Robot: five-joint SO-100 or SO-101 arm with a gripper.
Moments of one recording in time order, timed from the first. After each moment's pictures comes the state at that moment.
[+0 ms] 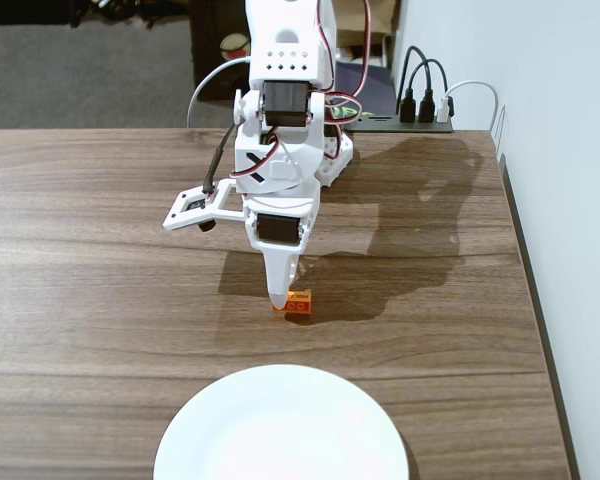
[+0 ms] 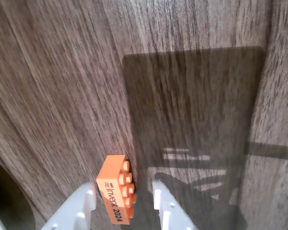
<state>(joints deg) 3.1 116.3 142.0 50.3 9.1</state>
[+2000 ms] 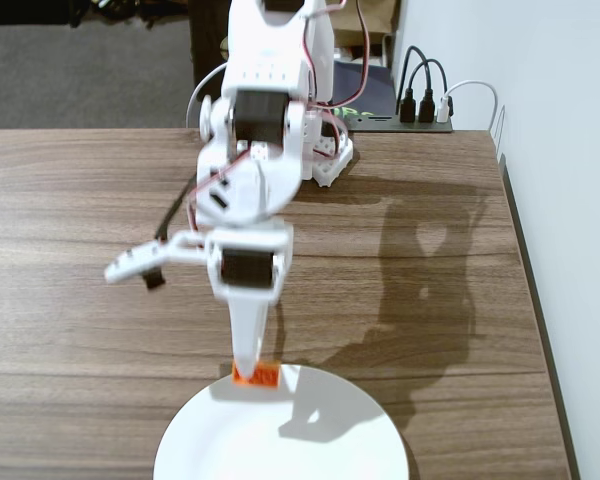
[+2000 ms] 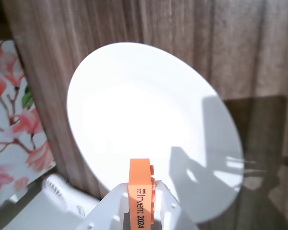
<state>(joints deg) 5.7 86.0 91.4 48.9 1.0</state>
